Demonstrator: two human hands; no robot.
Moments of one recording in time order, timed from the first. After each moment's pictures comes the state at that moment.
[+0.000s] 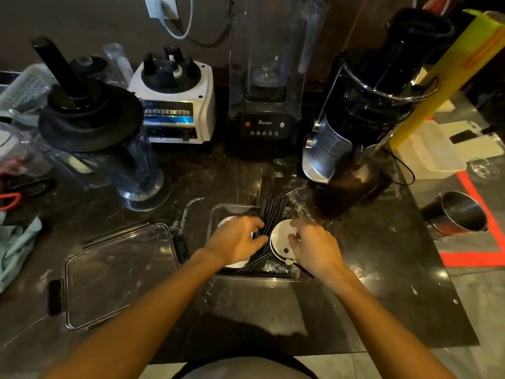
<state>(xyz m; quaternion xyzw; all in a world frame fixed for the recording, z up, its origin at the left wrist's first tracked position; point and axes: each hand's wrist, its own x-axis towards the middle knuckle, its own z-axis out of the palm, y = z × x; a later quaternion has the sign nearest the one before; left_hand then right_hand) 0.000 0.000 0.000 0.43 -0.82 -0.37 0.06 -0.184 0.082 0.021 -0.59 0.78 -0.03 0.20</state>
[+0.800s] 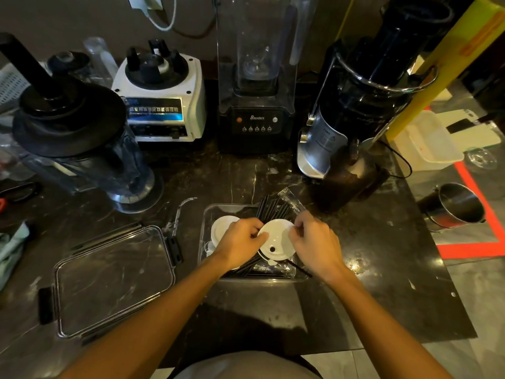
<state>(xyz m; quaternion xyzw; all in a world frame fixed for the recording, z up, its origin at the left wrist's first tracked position) -0.022 0.006 -0.028 0.48 -0.73 -0.47 0.12 -0.197 0.083 0.016 -0.53 0.81 -0.15 0.19</state>
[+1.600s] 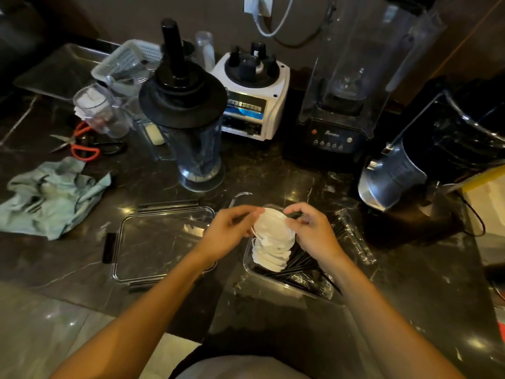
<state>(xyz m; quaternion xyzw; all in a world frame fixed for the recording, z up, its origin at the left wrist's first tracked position) 0.103 0.005 0.002 0.49 -0.55 -0.58 0.36 -0.114 0.014 0.019 -0.49 0.67 -0.30 0.47</state>
